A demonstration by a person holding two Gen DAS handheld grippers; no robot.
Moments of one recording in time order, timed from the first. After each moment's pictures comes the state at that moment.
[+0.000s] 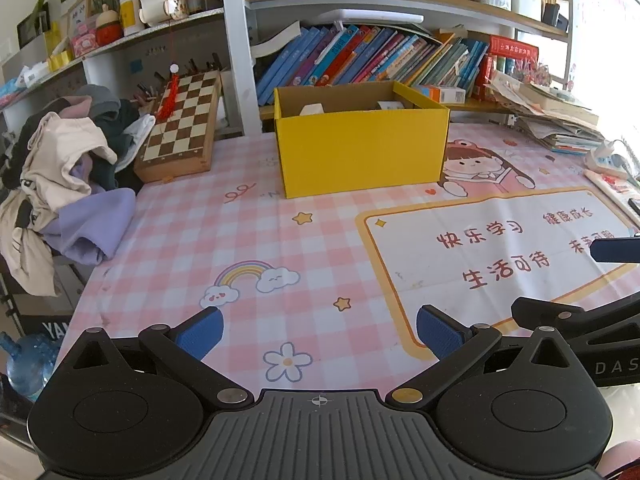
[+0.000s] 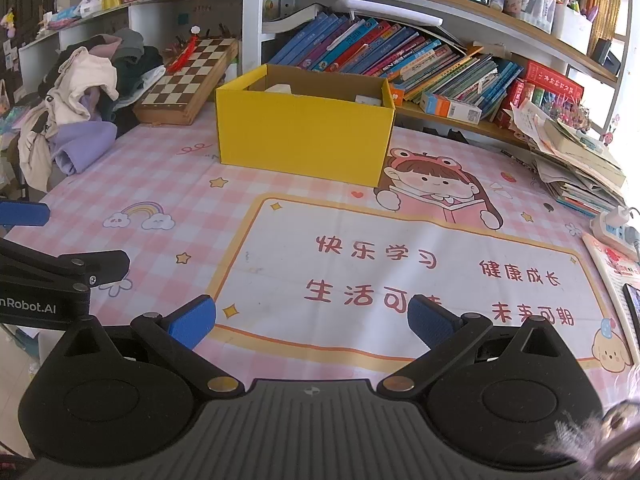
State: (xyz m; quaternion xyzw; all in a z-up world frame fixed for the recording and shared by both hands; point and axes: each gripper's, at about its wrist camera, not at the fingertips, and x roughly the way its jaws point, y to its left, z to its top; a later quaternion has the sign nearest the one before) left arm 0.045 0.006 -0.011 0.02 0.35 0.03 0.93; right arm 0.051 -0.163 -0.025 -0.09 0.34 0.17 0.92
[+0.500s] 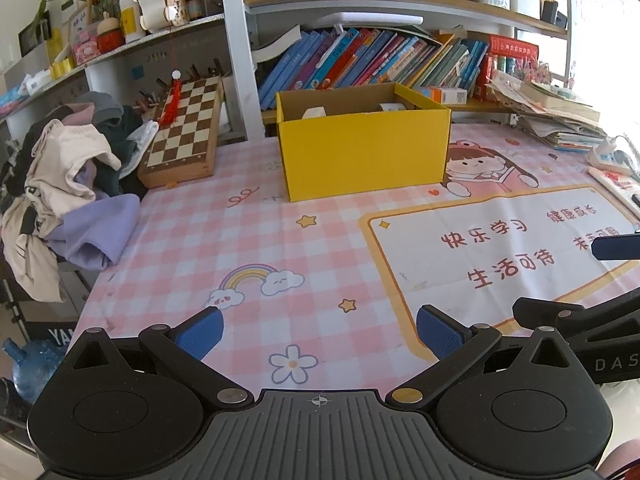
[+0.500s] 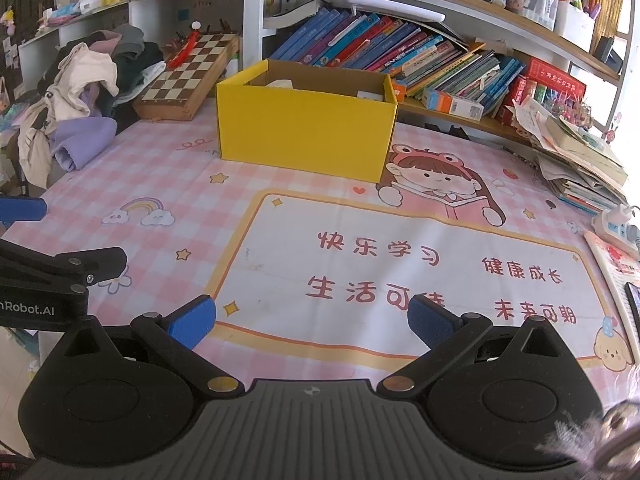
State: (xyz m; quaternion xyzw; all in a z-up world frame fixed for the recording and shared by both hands) left arm 0.043 0.004 -0.013 0.03 0.35 0.04 0.94; right arm 0.053 -0.162 -0.027 -0.10 0.34 0.17 0.92
